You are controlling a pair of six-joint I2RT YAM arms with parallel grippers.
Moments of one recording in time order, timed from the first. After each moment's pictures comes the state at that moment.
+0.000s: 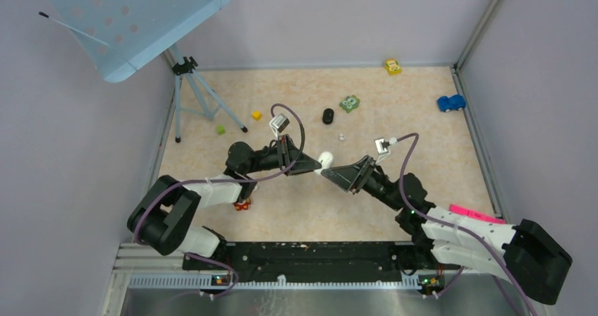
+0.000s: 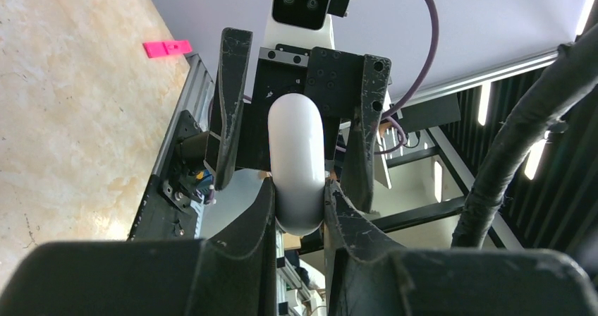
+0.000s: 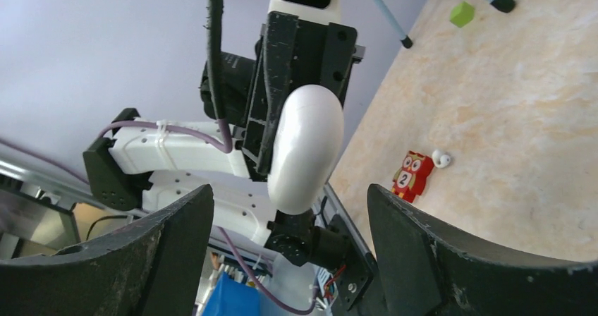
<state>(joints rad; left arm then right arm) -0.56 1.42 0.47 1.24 0.90 -1.52 0.86 0.89 0.21 0.87 -0.10 1.11</state>
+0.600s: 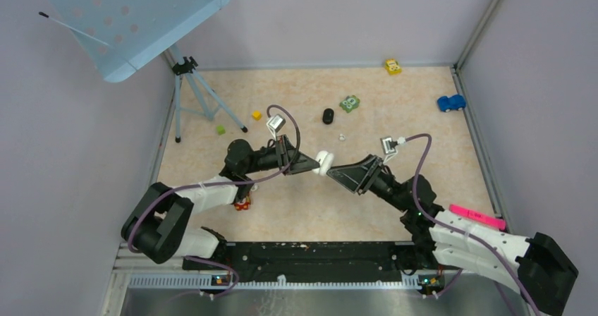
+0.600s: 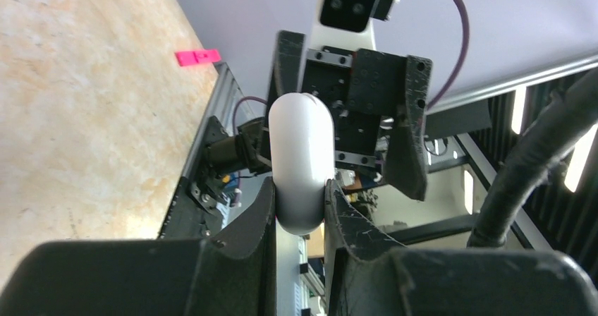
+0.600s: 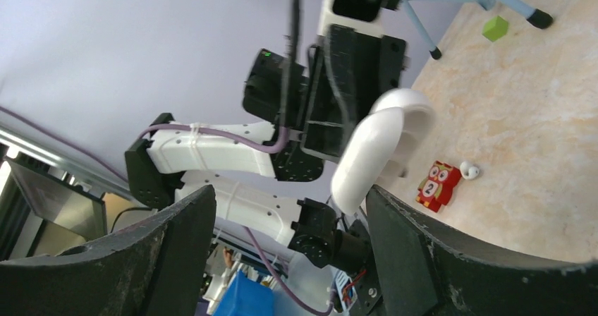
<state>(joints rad) -0.55 1.36 0.47 1.09 0.88 -1.40 0.86 0.81 0.23 0.84 -0.15 1.12</state>
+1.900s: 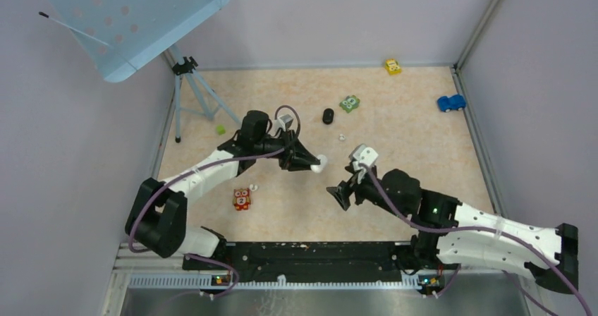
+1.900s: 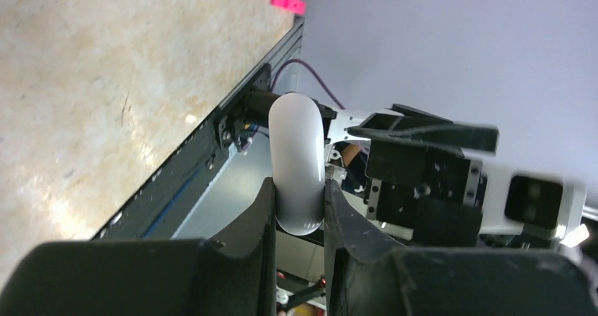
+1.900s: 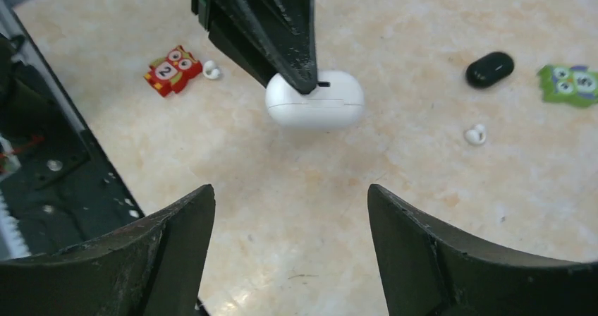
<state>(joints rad) -0.49 1.37 0.79 0.10 0.91 -1.24 1.13 0.71 0.62 -0.17 0.25 0.17</state>
